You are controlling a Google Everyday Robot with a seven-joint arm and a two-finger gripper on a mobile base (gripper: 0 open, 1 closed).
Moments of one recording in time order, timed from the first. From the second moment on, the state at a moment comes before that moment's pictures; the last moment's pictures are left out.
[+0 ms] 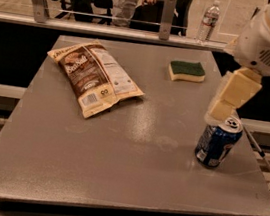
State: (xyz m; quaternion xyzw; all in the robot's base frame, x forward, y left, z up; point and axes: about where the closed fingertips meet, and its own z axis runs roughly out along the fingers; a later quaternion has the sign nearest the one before) arm 0.487 -0.169 0.984 -0.60 0.78 -0.02 0.20
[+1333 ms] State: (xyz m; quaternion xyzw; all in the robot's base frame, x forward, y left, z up) arm 0.615 -0.034 0.925 -0.50 0.84 0.04 0.19
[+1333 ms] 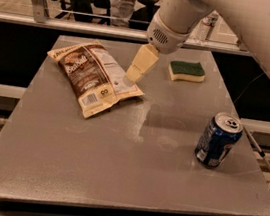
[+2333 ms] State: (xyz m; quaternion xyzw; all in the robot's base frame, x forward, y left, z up) arm 0.648 0.027 0.869 -0.49 0.85 0.06 0.16
